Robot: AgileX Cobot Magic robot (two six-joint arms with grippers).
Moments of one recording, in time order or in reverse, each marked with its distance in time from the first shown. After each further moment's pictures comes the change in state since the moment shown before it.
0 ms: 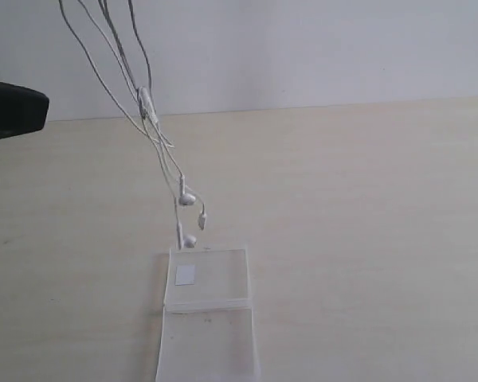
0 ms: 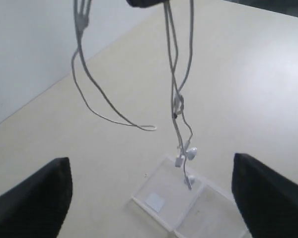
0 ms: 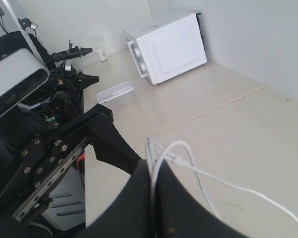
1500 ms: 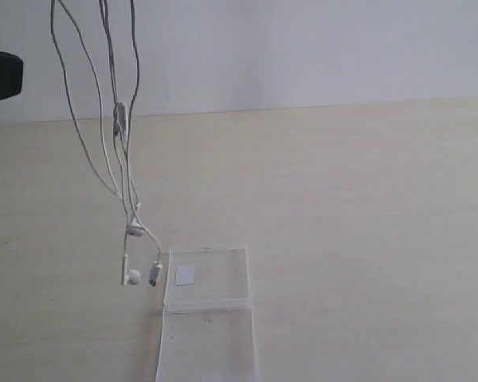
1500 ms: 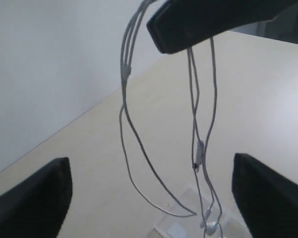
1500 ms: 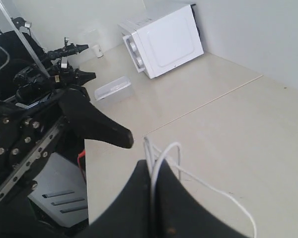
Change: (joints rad) left arm 0.000 -0.085 0.044 -0.041 -0.122 0.033; right arm 0.000 -0.002 0.000 -0.033 0.004 0.065
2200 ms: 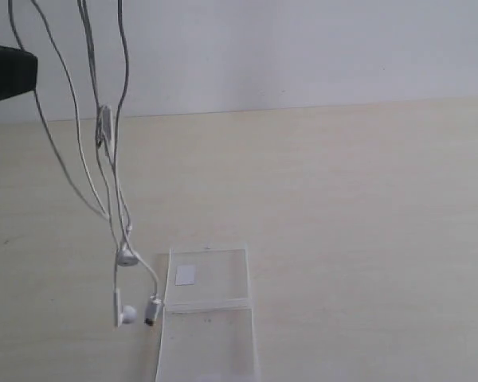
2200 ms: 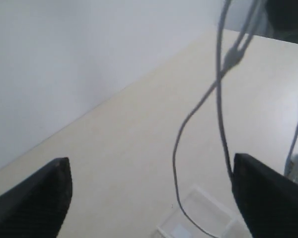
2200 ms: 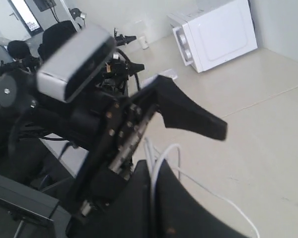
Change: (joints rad) left arm 0.000 0.051 0.000 -0.020 -0.041 0.018; right arm 0.000 -0.055 0.000 0.027 -0.167 0.013
